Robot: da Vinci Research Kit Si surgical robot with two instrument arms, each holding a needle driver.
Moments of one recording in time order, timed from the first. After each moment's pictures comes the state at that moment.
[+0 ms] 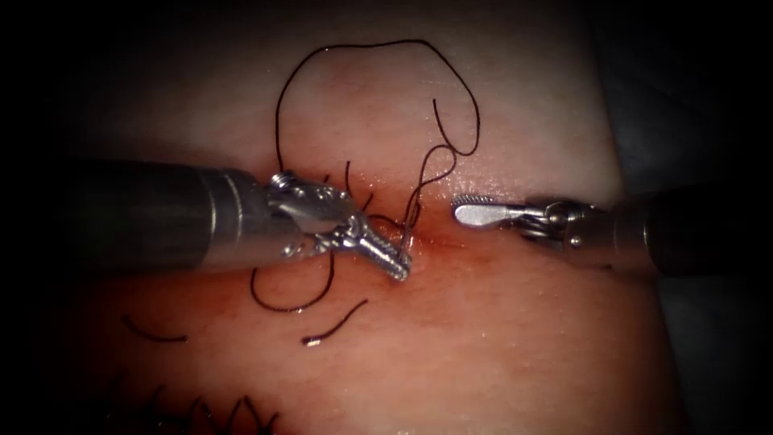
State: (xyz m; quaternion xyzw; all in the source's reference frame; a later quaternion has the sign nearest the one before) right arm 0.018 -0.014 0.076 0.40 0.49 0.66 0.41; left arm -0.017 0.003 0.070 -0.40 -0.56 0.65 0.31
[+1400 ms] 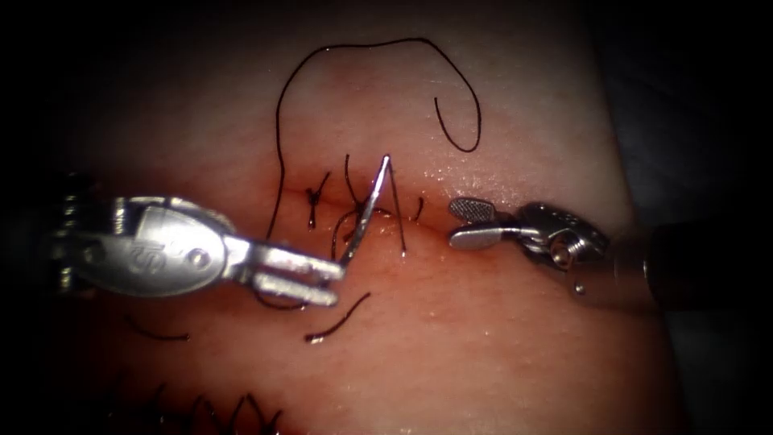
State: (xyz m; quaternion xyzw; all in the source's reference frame) right arm 0.018 -0.014 0.074 0.23 0.53 0.55 0.61; left arm -0.010 0.004 0.049 -0.61 -0.03 0.78 -0.08
